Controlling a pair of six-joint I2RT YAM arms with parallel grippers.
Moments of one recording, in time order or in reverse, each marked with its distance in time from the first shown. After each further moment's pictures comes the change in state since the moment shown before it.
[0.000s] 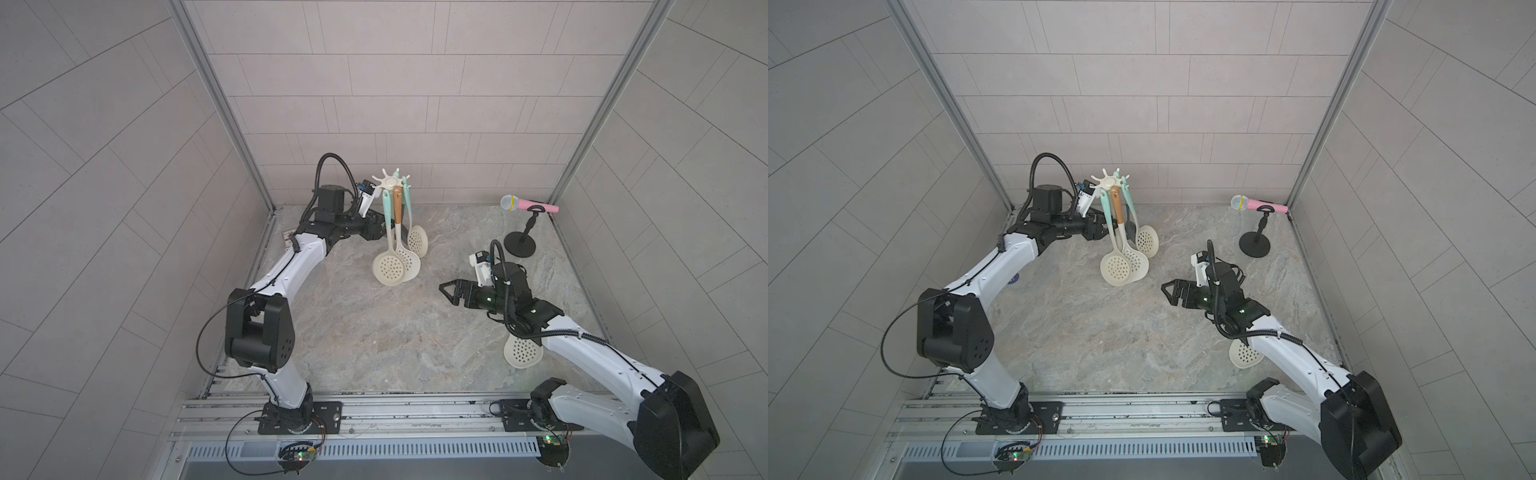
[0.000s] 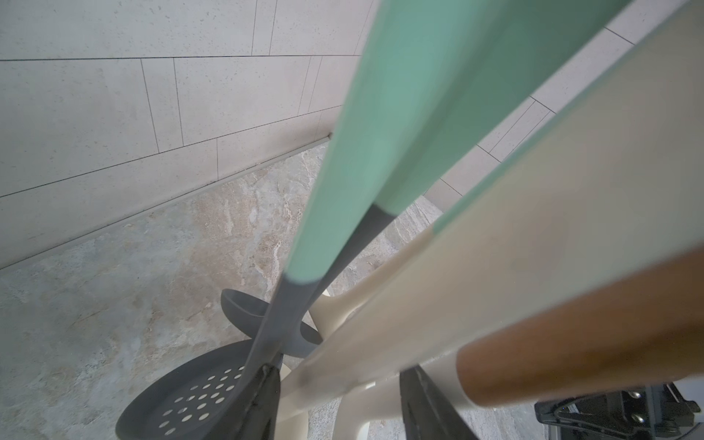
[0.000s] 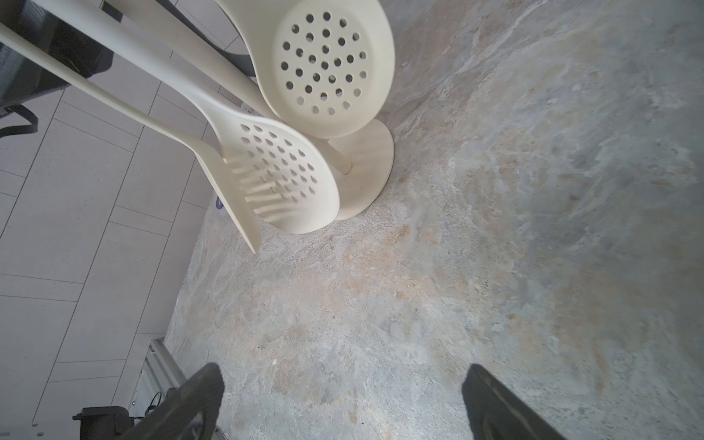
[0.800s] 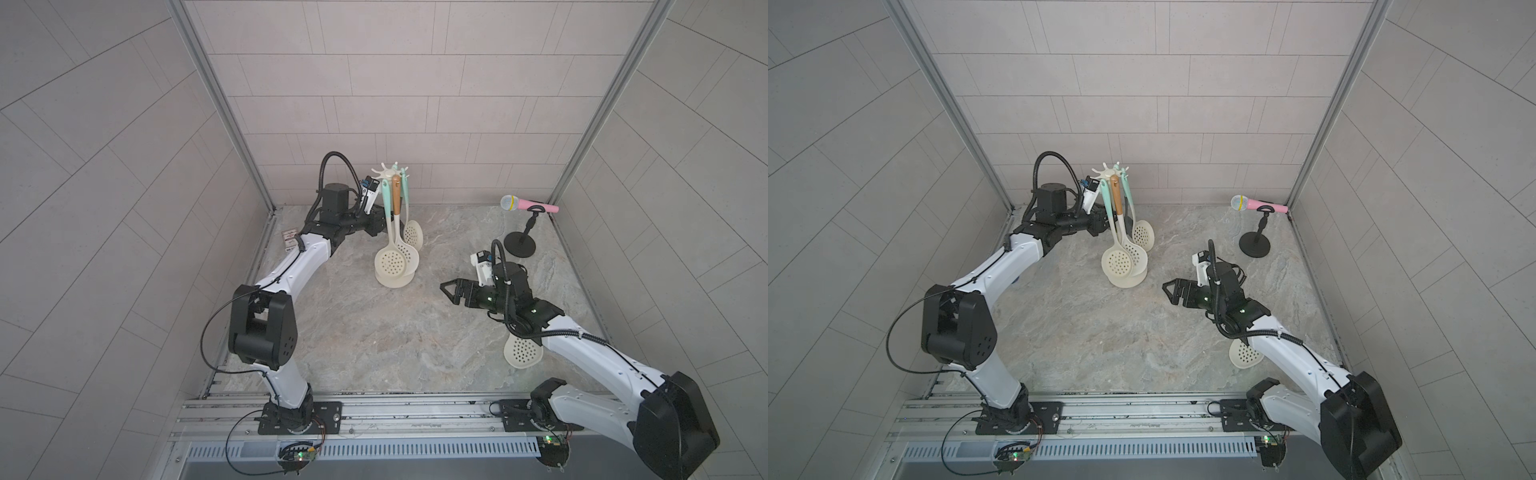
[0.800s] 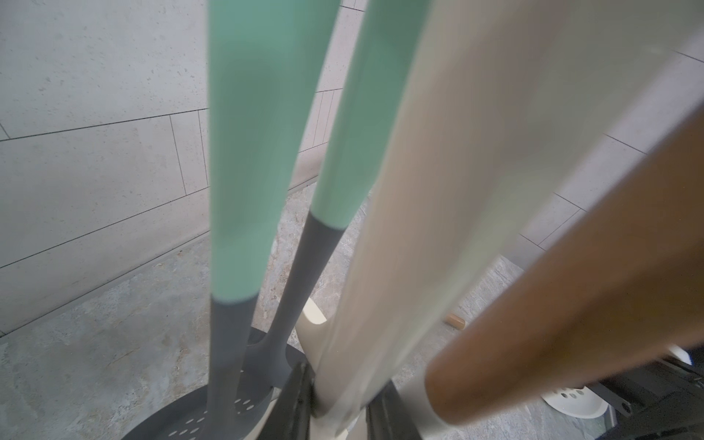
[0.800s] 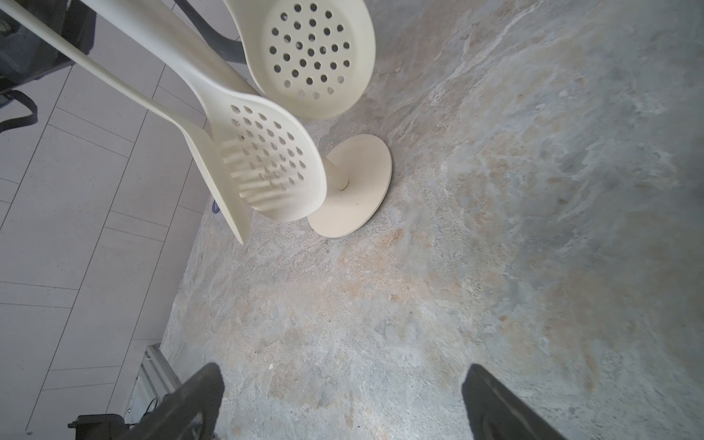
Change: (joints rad) left arm -0.027 0.022 -0.011 0.148 -0.083 -0.009; right arm -0.008 0.000 0.000 0.000 0.009 0.000
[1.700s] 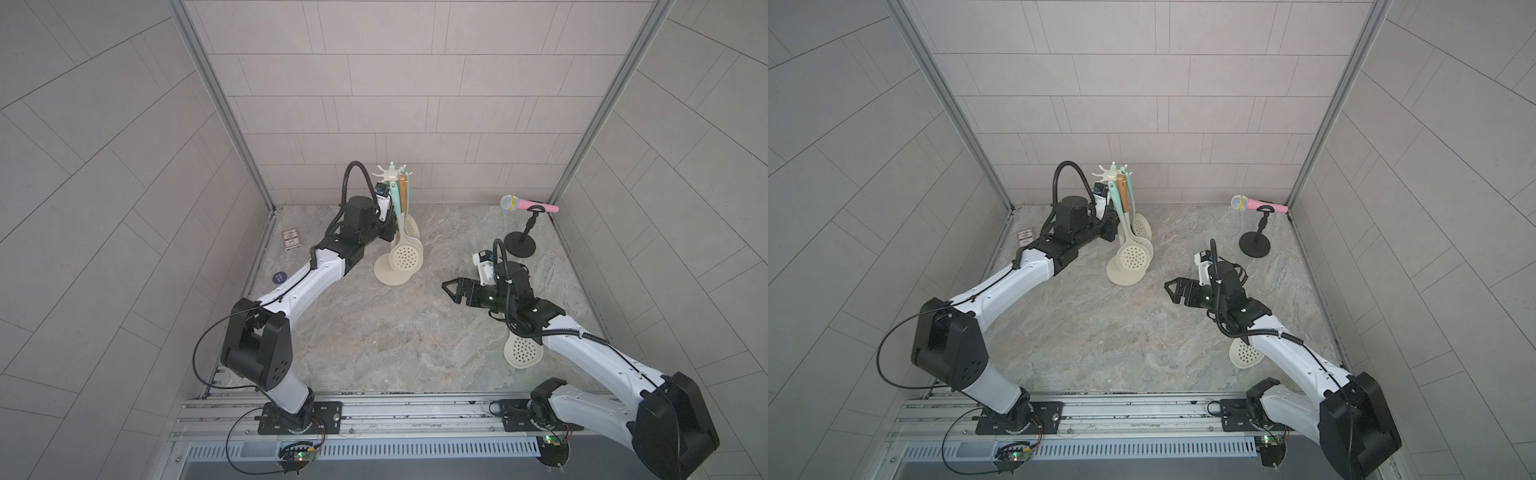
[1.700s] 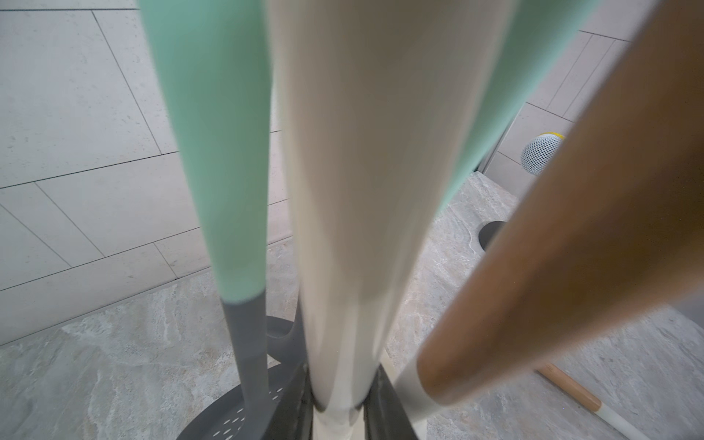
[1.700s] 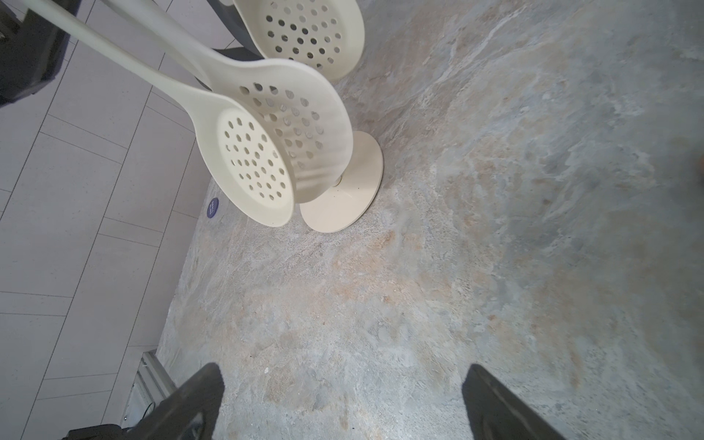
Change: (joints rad) left arm -0.192 -0.112 -0.117 0.062 -0.664 -0.035; right arm -0.016 0.000 0.000 -0.008 0.002 0.000
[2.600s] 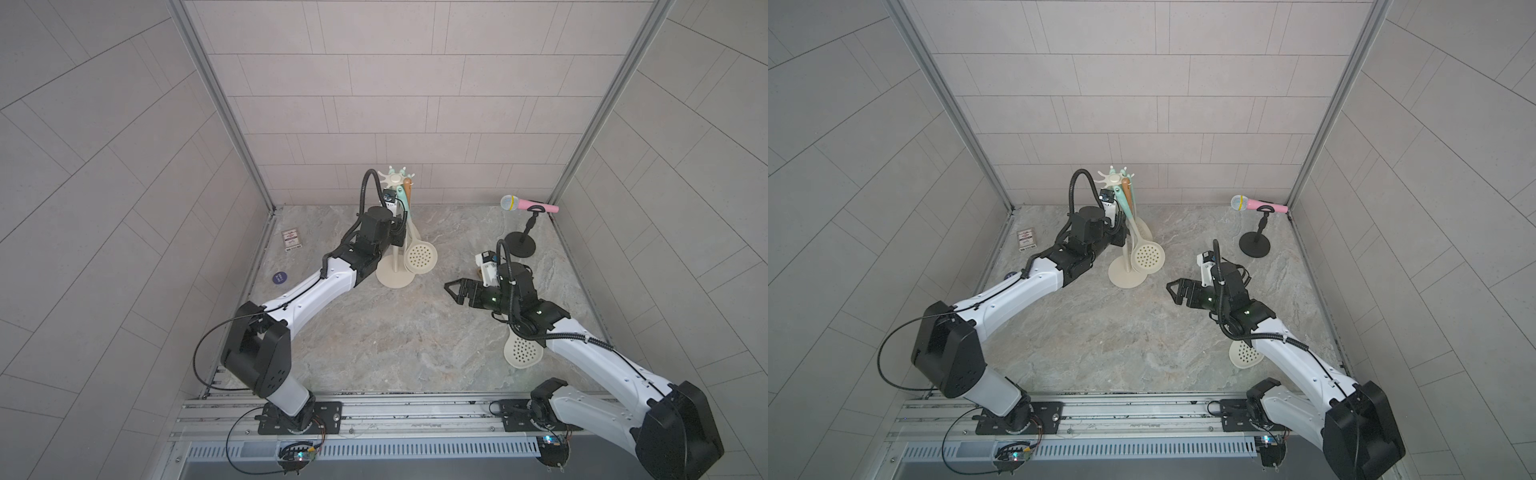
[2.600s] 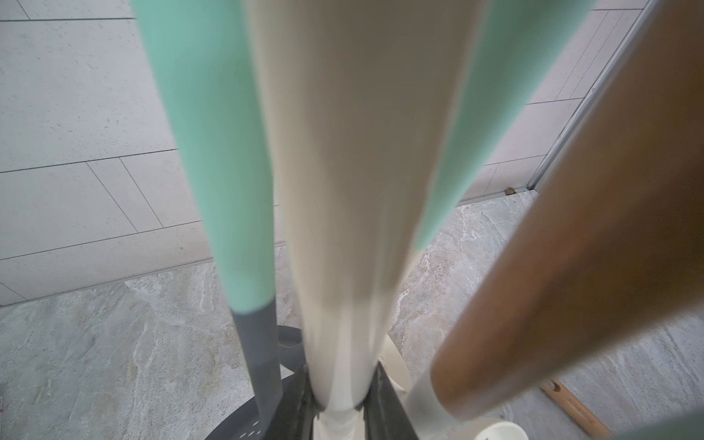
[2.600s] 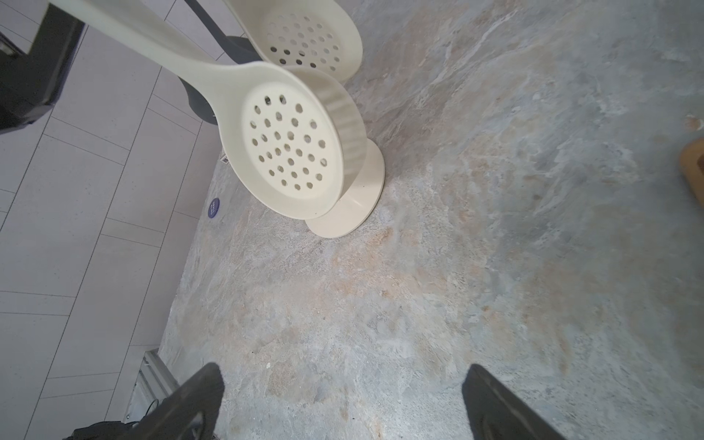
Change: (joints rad) left arm -0.126 -0.023 -0.038 0.015 -0.301 -0.082; right arm -0.006 -0.044 0.000 -0.044 0.000 -0.001
